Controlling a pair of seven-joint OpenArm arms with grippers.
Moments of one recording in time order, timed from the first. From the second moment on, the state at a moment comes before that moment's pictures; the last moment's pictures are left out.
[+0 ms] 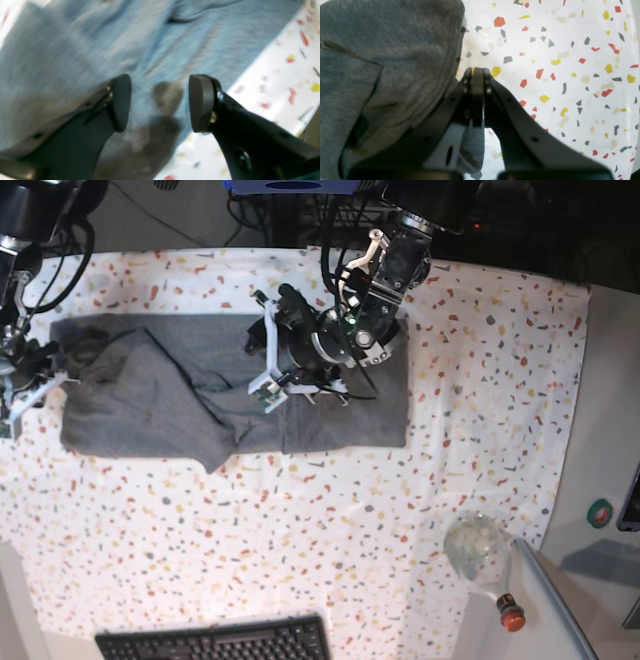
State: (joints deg) left arm 4.1 0.8 21.9 80.0 5.8 -27.8 35.4; right arm -4.4 12.0 27.2 76.1 1.9 19.0 -35.2
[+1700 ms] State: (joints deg) left arm 9.2 -7.3 -9.3 71.7 -2.9 -25.3 19.9; right arm 3.6 15.2 34.6 54.7 31.4 34.0 -52.2
